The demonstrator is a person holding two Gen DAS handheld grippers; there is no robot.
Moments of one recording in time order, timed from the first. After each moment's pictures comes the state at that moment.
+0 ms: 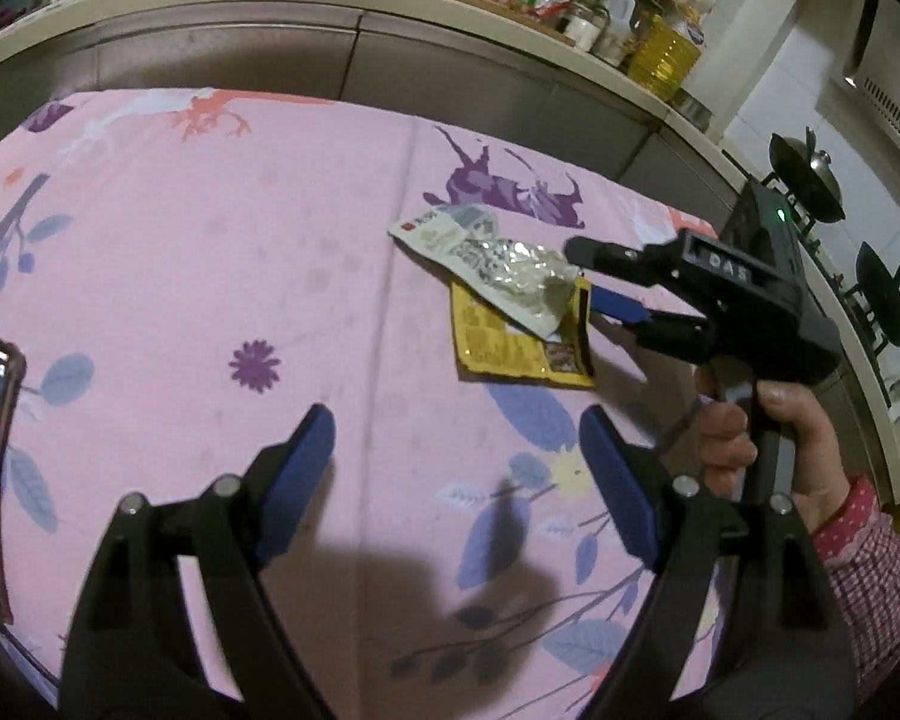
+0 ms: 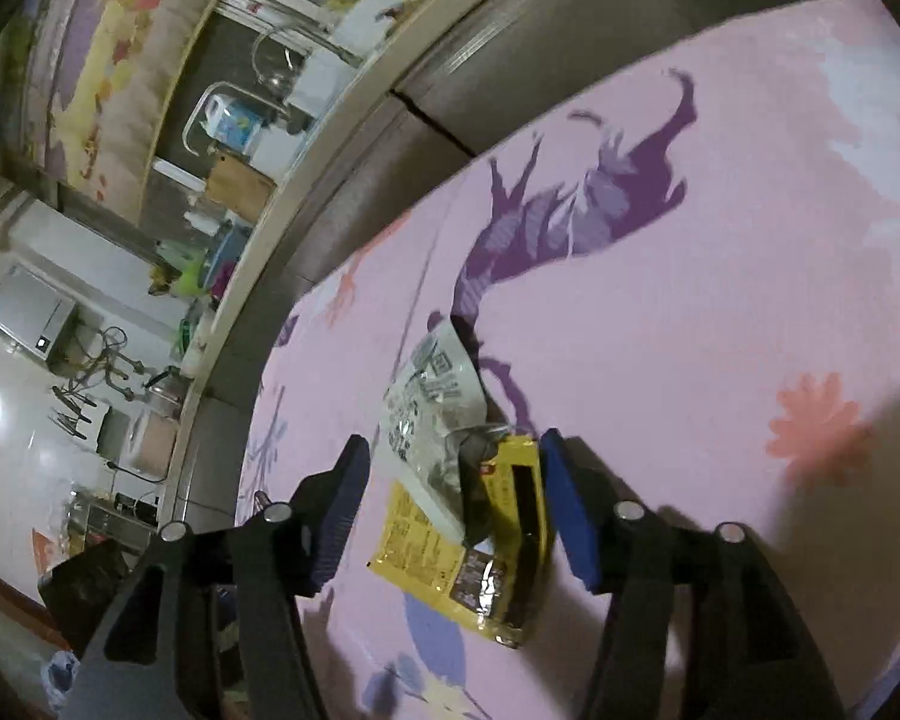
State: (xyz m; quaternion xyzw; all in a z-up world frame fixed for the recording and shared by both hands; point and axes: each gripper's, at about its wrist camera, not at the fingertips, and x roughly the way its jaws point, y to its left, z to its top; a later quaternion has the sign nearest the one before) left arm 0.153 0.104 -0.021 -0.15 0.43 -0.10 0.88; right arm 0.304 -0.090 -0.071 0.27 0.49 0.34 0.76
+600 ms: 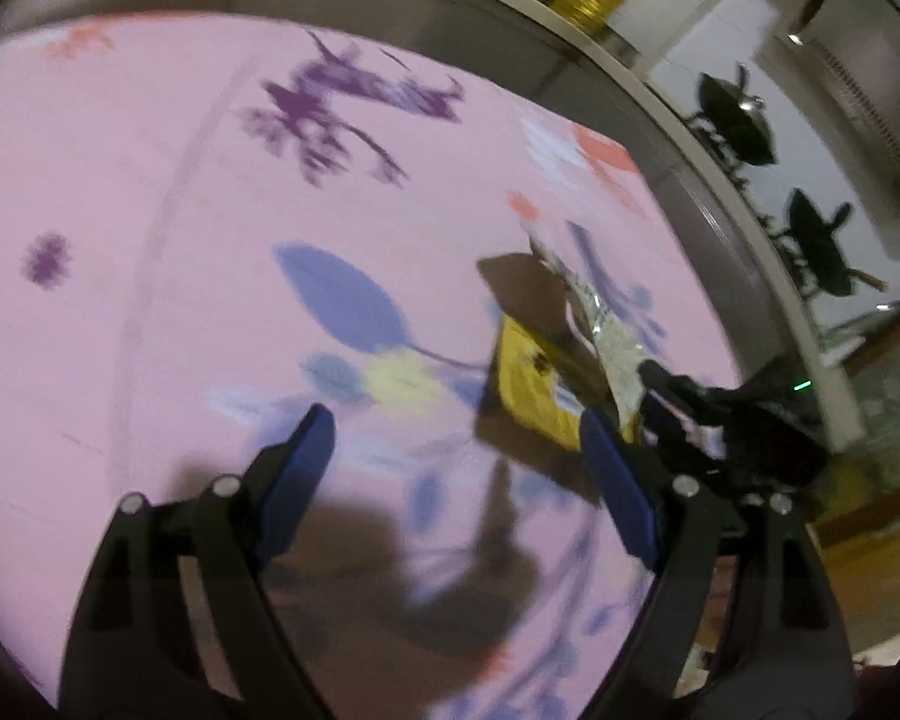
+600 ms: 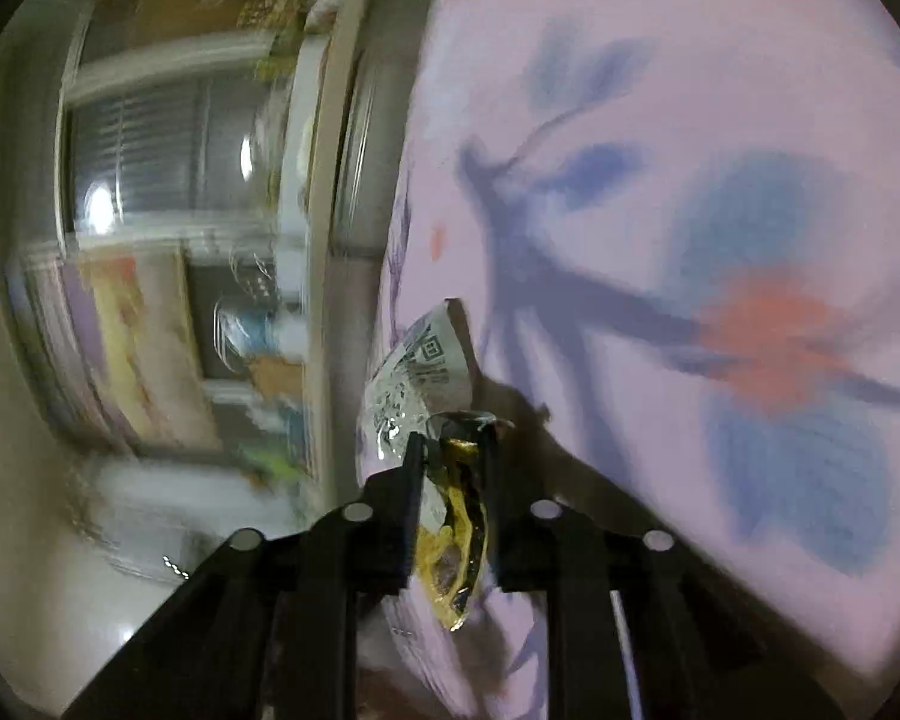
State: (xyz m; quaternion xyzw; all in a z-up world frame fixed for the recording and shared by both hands) left arm 0.145 0.032 -0.050 -0.20 0.48 -0.23 0.82; right arm 0.137 -0.259 -0.137 0.59 0.40 0.23 0.66
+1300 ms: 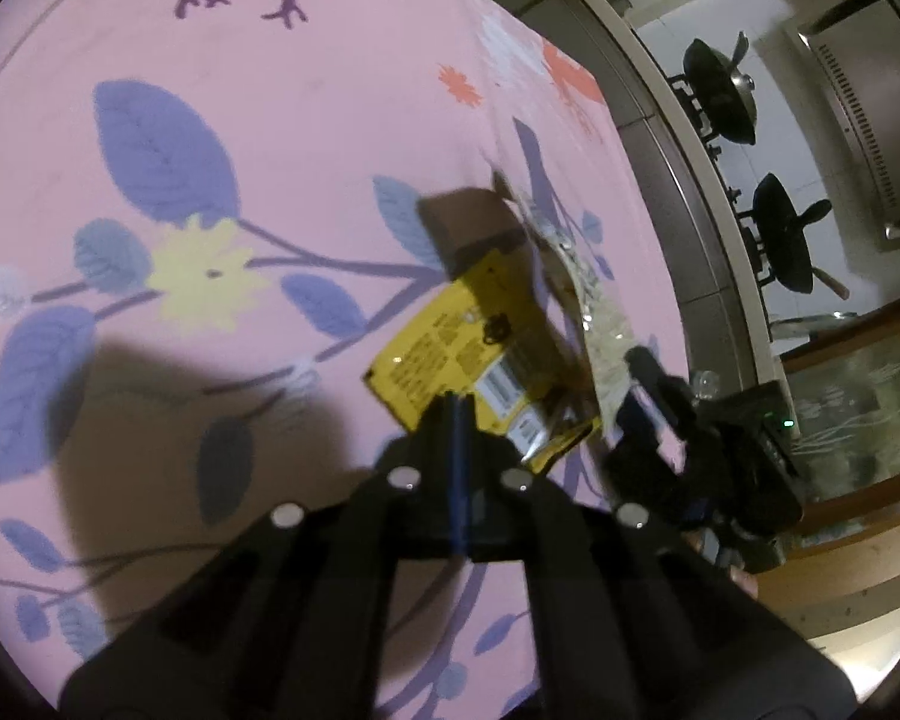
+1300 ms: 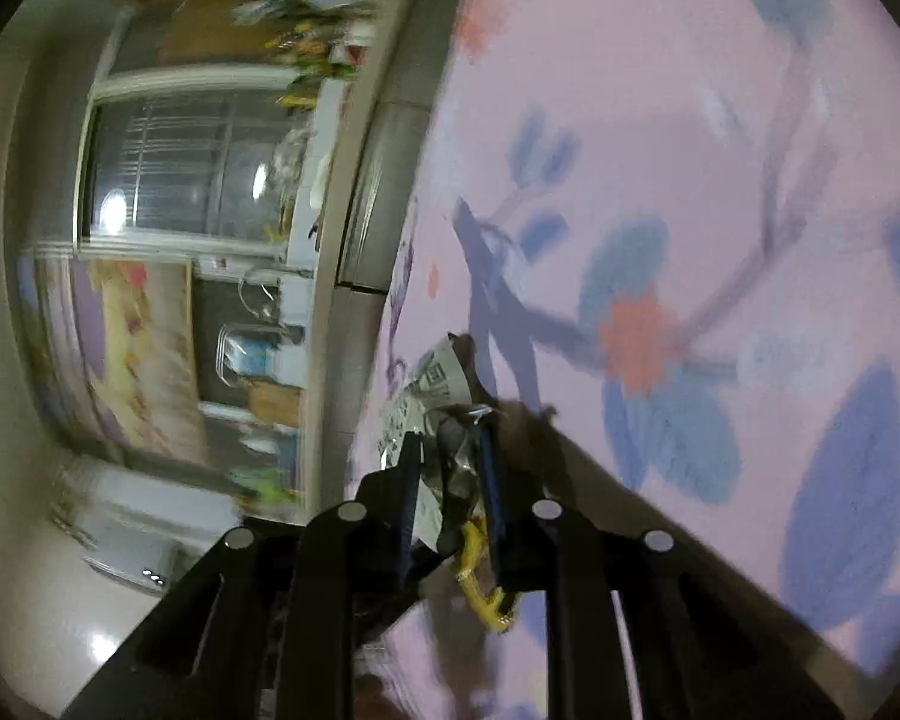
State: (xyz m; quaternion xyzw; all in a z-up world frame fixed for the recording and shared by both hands) left arm 0.158 -0.022 -0.084 -0.25 0.54 -0.27 0.76; right arm 0.110 -0.282 -0.119 0.52 0.36 0.21 0.74
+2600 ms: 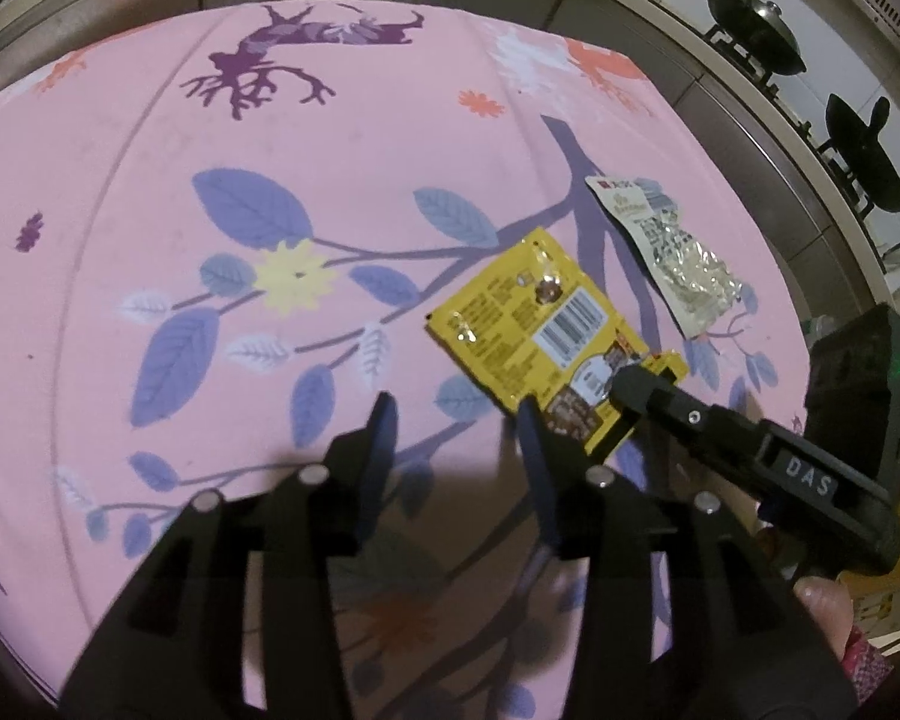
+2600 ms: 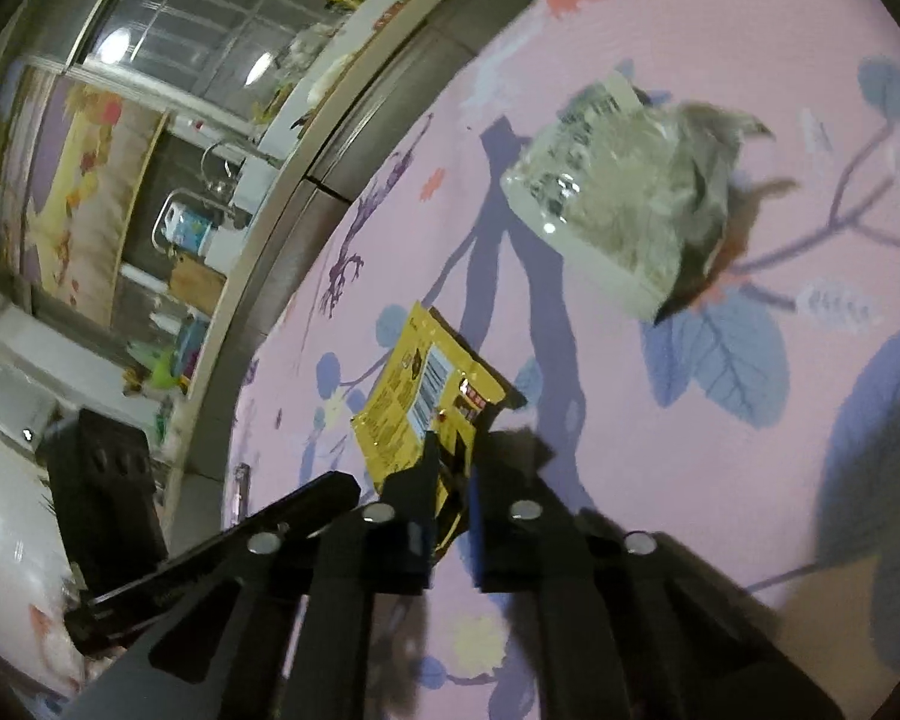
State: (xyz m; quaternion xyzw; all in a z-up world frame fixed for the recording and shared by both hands) left arm 0.118 -0.039 -0.057 -0.08 0.52 -0.17 0.84; right arm 0.104 -0.223 -0.107 0.37 0.43 0.21 0.80
